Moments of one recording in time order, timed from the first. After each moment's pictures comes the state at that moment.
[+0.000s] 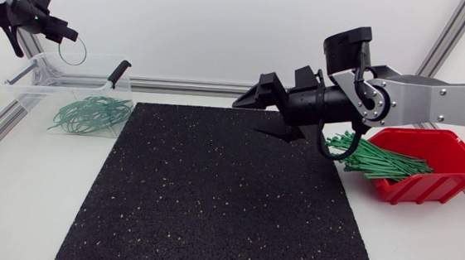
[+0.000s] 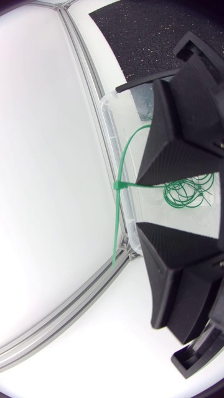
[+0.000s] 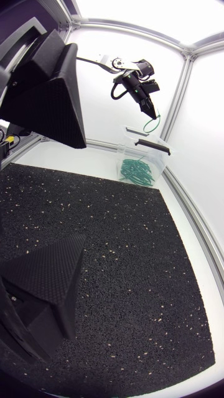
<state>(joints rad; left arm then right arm) 0.21 1.99 1.87 -0.51 -0.08 0.43 0.36 1.66 1.09 -0.09 -0.65 0.72</state>
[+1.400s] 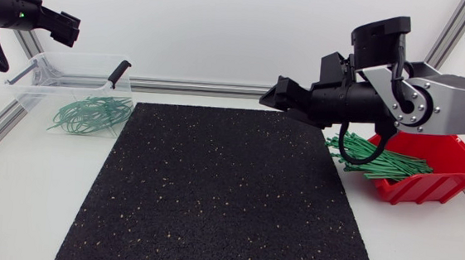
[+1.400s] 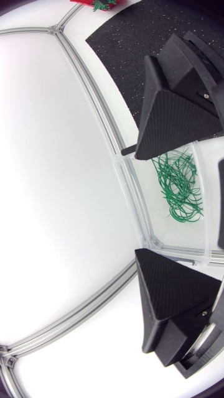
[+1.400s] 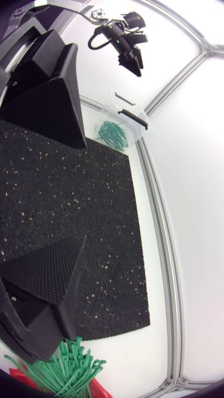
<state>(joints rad) 0.08 1.51 1.37 -0.30 -0.08 0.43 0.33 1.50 1.01 -0.12 -0.33 0.45</state>
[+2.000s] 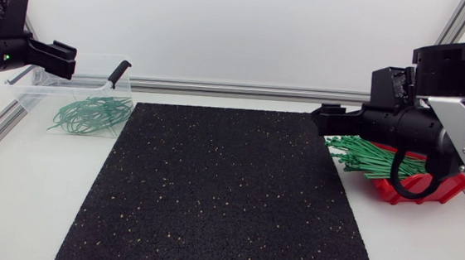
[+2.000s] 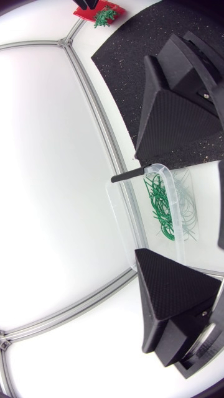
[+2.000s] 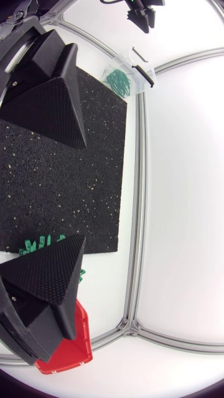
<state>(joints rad) 0.01 1.18 0.98 -0.16 -0.07 0.34 0.25 1.19 0.79 -0.15 -0.02 0.12</state>
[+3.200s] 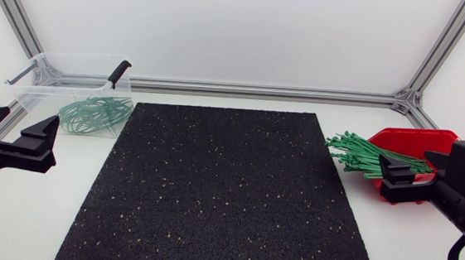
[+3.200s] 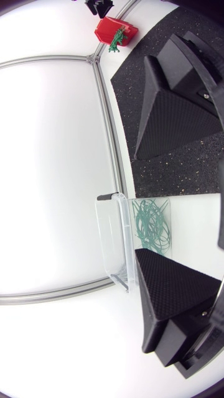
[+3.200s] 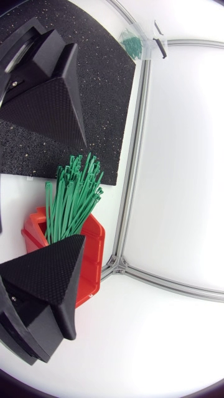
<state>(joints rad) -0.04 0.47 0.39 -0.10 -0.05 0.14 0.00 0.59 0.39 -0.16 0.04 -0.15</state>
